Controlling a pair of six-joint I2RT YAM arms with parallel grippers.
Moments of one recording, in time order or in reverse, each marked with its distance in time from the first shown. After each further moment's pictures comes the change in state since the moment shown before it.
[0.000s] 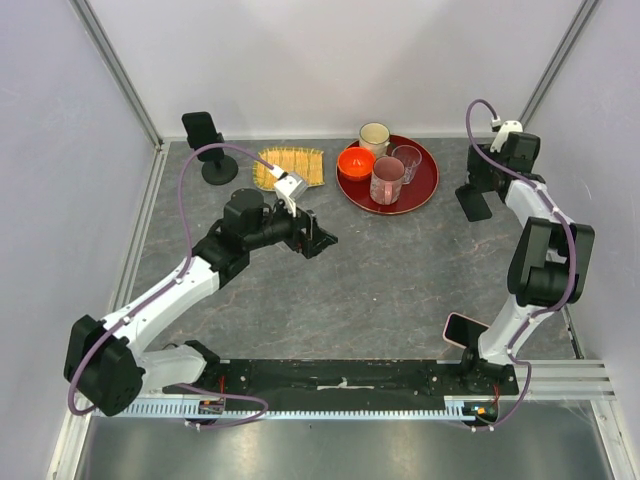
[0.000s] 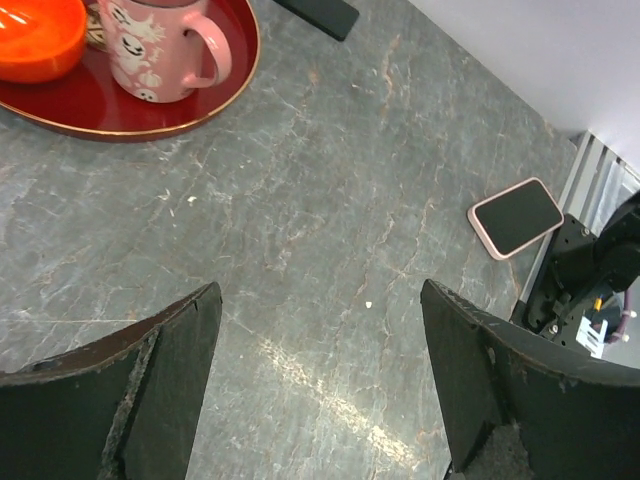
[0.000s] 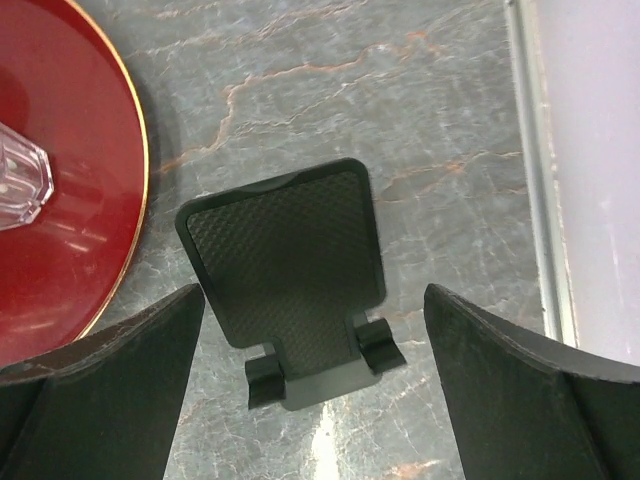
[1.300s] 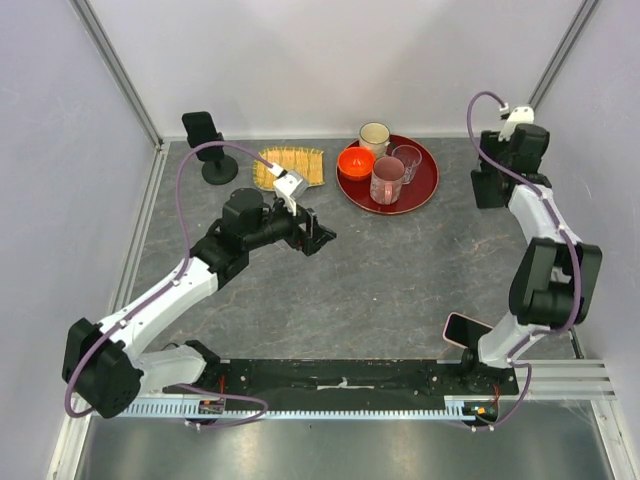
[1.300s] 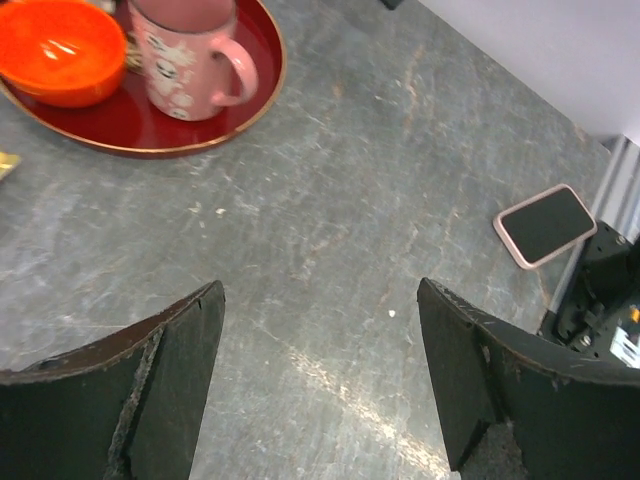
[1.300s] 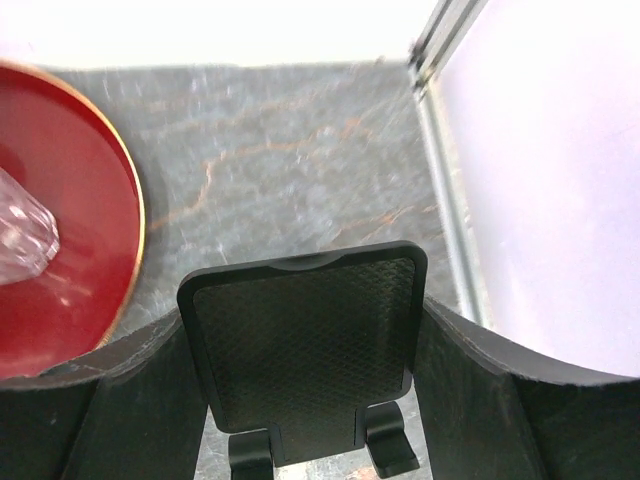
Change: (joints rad) left arm -0.027 0.016 0.018 -0.012 -0.035 0.056; right arm 0.019 -0.070 -0.026 0.073 0.059 -0.055
